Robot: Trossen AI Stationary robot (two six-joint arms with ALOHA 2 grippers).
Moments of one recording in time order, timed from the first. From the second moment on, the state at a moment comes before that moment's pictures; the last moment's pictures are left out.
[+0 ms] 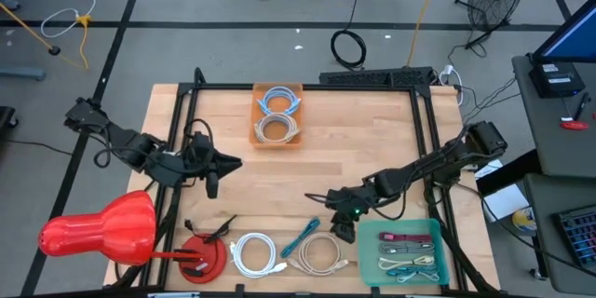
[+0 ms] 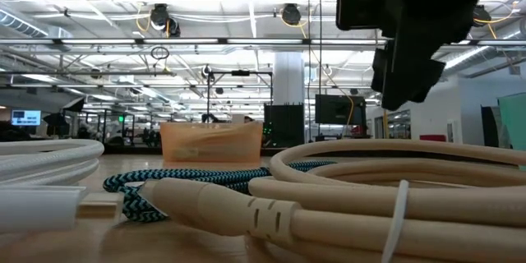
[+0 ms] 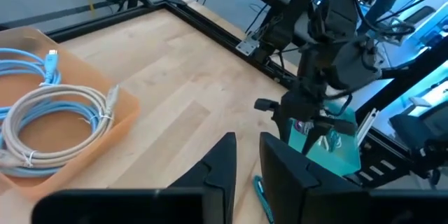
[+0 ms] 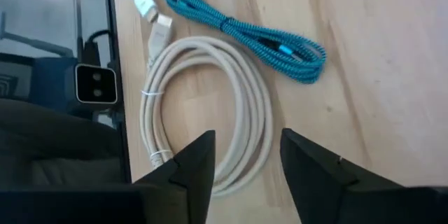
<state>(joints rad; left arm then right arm) -0.53 0.90 0.94 -0.52 -0.69 -0.81 0.35 1.61 0.91 -0.16 -0.21 0.77</state>
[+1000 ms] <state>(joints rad) -0.53 0.90 0.94 -0.52 -0.70 -0.84 0.41 1.83 0.92 -0.05 -0.14 0.84</state>
